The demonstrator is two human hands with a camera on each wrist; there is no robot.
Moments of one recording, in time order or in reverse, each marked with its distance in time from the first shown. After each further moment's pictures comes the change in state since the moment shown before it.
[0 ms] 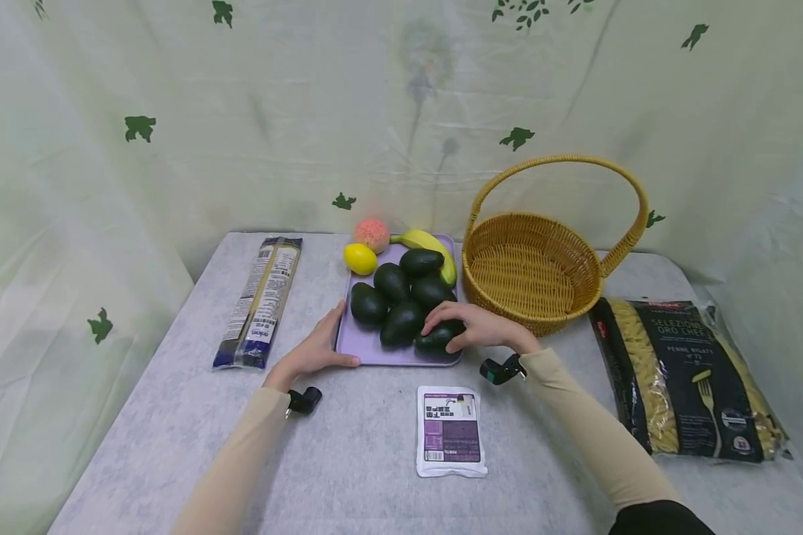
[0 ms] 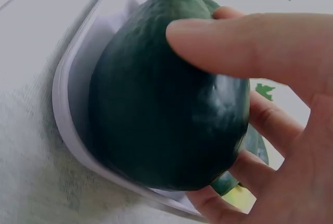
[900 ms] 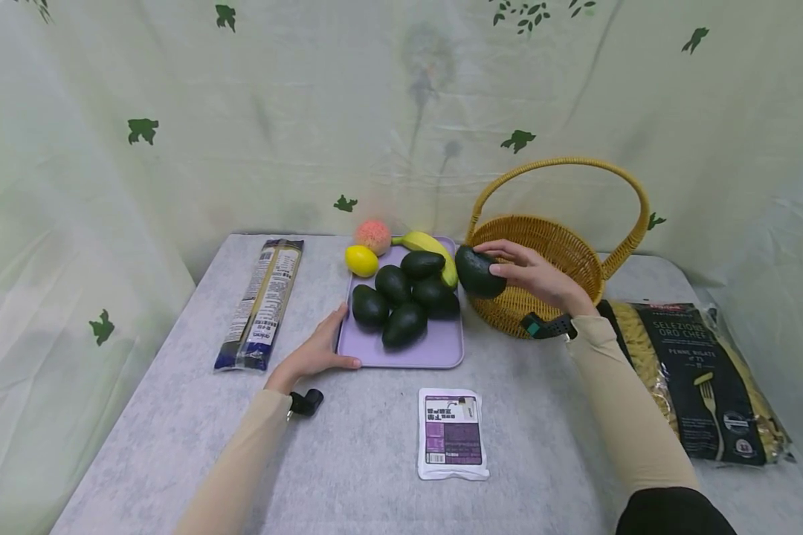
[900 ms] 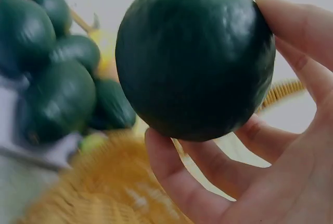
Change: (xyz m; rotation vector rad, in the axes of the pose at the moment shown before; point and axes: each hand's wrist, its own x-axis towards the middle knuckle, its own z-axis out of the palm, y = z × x) left_hand -0.001 0.001 0.001 0.002 0.002 -0.018; right_hand -0.040 -0.008 -0.084 0.558 0.299 0.087
